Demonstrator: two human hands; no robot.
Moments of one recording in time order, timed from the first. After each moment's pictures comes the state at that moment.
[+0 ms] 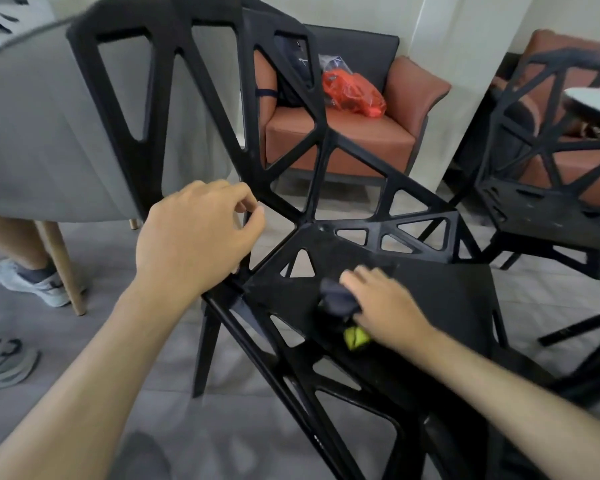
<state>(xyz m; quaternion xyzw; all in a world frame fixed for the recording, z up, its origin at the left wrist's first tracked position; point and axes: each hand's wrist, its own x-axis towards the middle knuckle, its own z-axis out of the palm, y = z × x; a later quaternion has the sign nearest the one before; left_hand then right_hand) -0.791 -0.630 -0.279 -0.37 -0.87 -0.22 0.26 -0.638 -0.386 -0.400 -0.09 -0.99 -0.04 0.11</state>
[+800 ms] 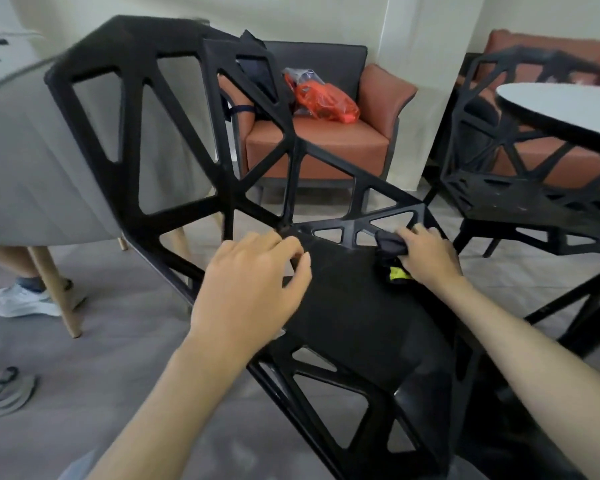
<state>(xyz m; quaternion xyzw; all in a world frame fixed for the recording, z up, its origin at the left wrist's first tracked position) -0.698 -0.608 -0.293 -0.47 -0.81 -0.25 0.23 -0.608 -0.268 -0.380 -0.31 -0.94 -0.08 0.14</state>
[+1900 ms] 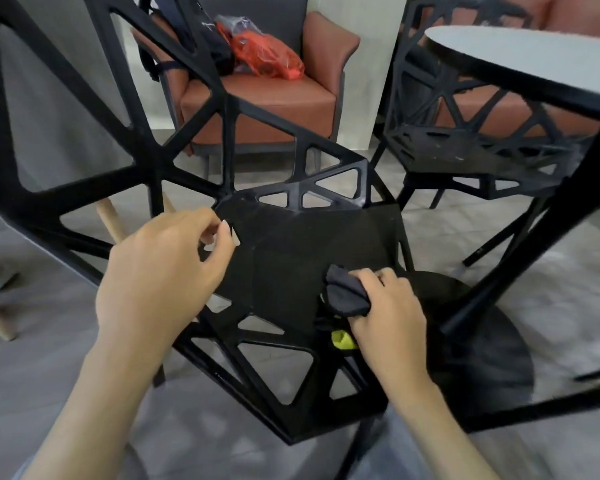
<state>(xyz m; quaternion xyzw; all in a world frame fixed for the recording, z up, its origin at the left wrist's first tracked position) -0.692 -0.608 -0.292 -0.43 -0.84 -0.27 0.19 -0.497 -0.442 -0.398 -0.41 -0.88 0.04 0.26</state>
